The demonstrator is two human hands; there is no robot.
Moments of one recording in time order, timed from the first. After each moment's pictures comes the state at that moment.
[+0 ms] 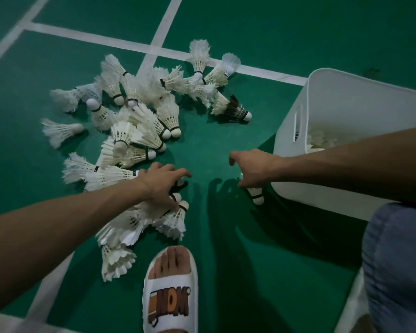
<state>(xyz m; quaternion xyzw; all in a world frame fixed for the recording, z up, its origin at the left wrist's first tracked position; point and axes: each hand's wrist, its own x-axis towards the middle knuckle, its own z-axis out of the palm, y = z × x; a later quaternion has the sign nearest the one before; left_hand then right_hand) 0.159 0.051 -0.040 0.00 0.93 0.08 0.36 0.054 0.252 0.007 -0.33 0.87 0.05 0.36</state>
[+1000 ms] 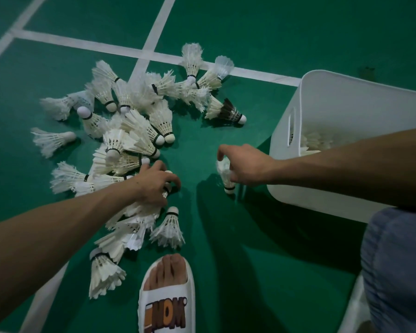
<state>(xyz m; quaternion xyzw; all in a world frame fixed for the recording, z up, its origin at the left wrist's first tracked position) 0.140 0.033 -0.059 0.02 0.93 0.11 0.34 0.043 0.249 0.001 -0.33 0.89 -0.06 0.30</state>
